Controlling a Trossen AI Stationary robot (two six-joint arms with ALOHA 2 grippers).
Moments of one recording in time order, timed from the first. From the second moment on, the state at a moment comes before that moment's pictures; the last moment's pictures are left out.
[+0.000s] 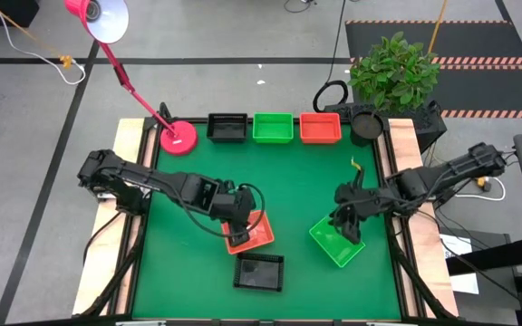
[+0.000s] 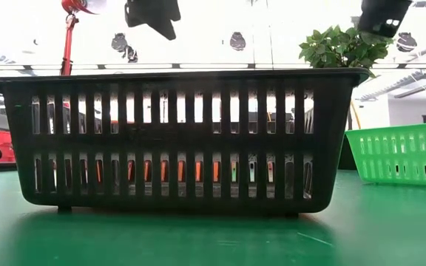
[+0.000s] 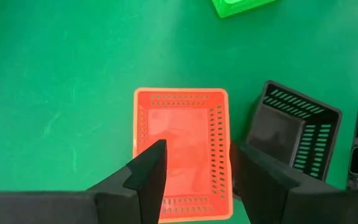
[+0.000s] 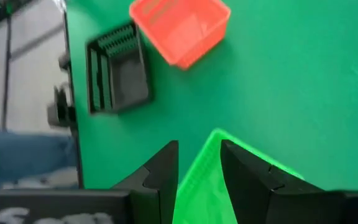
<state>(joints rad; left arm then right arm) -0.25 1.65 1.54 -0.94 -0.13 -0.54 0.36 1.01 0.97 -0.82 0.08 0.74</state>
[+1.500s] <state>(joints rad) -0.17 1.65 1.54 -0.93 -0.17 -0.47 0.69 1.19 0.50 -0.27 0.10 1.09</state>
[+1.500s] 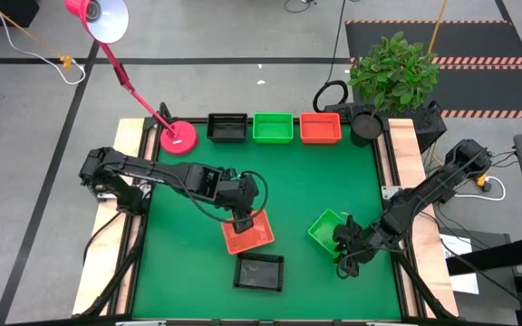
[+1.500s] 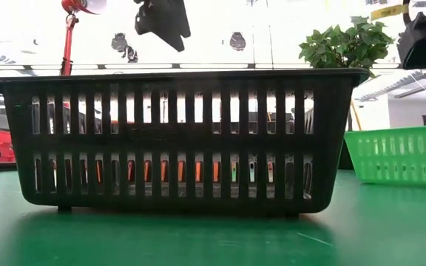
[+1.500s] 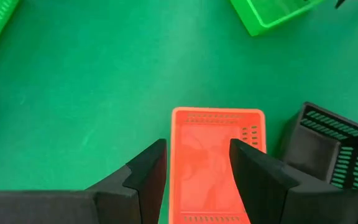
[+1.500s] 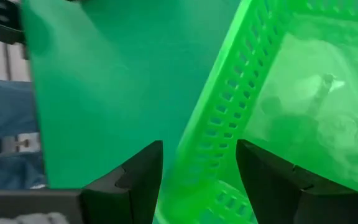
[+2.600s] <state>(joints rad) -0.02 1.65 1.54 -1.05 -0.14 -0.34 0.38 1.06 0.80 -0.75 0.10 0.70</state>
